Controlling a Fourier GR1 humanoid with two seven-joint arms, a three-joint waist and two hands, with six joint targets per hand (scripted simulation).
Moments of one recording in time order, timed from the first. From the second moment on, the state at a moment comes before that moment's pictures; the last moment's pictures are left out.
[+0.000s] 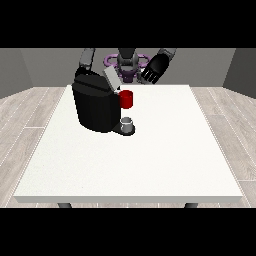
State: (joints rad) left arm -0.92 0.31 0.00 -0.77 -0.75 -0.39 -0.13; right arm -0.28 -0.03 -0.01 -1.16 0.18 -0.18 -0.05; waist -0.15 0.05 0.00
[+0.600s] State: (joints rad) left arm -1.12 0.40 0.11 -0.72 -0.72 -0.43 -0.05; right arm -0.35 -0.05 0.00 -1.28 0.17 -0.16 0.01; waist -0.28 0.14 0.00
